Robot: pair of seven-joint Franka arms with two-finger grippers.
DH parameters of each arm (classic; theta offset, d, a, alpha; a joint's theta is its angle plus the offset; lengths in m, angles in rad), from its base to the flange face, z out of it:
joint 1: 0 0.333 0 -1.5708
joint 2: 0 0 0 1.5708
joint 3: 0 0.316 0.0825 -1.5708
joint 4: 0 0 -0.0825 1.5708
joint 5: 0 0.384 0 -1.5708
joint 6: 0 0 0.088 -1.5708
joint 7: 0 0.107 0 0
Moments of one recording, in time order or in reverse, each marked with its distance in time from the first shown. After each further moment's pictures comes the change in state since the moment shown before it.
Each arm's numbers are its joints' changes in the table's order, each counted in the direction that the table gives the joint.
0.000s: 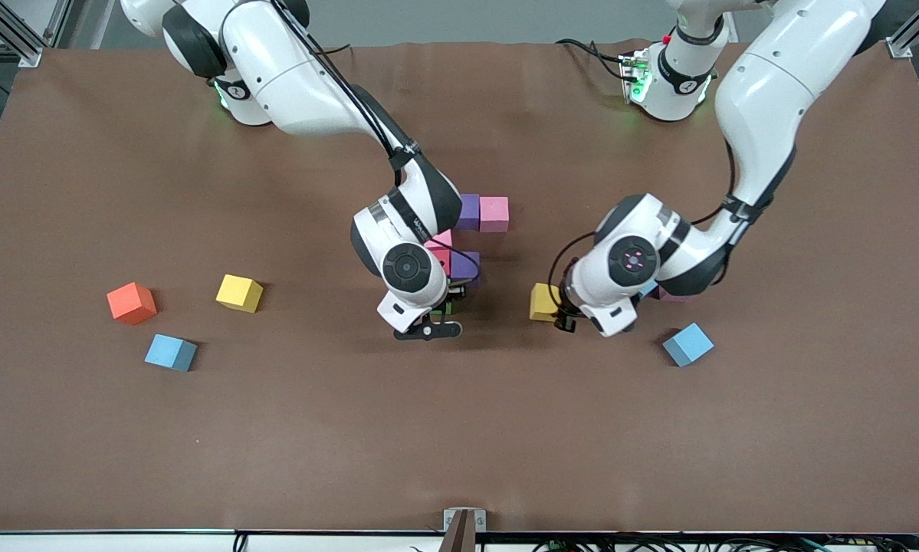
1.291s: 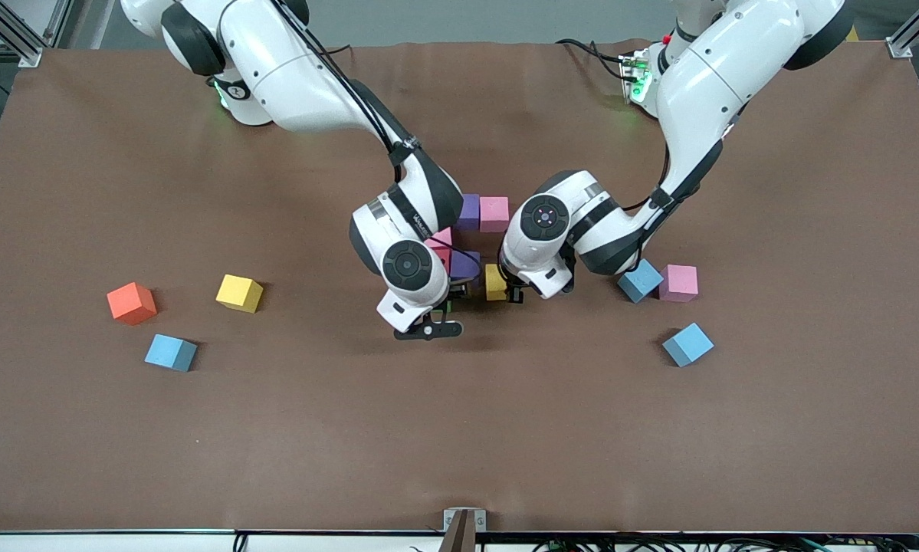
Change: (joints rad) left arm -0.155 0.042 0.006 0.020 0.117 -0.073 -0.332; right arm -0.001 -0.020 -0.025 -0.048 0.000 0.077 0.001
